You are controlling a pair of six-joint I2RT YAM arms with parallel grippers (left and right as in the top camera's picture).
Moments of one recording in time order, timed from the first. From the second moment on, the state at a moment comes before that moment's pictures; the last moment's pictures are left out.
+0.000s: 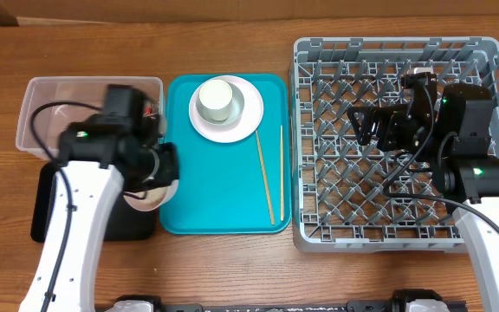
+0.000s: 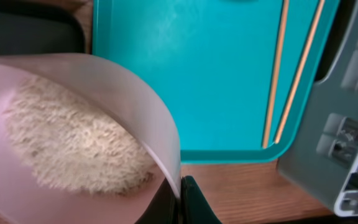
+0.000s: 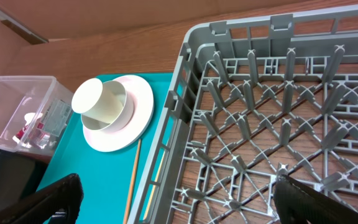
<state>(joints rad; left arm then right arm) -0.05 1.39 1.30 -1.29 0.23 -0.25 0.00 1.20 1.06 -0.54 -0.44 0.13</state>
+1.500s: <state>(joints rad) 0.87 1.65 0.84 -0.99 1.55 0.20 0.00 1.20 1.06 -0.57 -0.44 0.13</state>
